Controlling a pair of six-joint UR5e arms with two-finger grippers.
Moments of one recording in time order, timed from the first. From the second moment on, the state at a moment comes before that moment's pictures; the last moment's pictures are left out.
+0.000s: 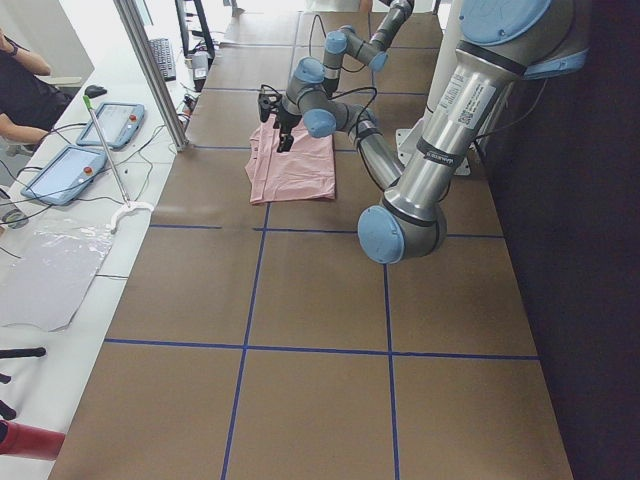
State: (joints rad) left arm -0.74 -2.09 -1.84 -1.83 -1.79 -1.41; right arm 0.52 -1.22 1.75 -1.33 1.79 1.41
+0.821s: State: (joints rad) left arm -0.74 -2.09 -1.83 -1.83 -1.79 -1.41; right arm 0.55 -1.23 1.77 -1.34 1.86 1.38
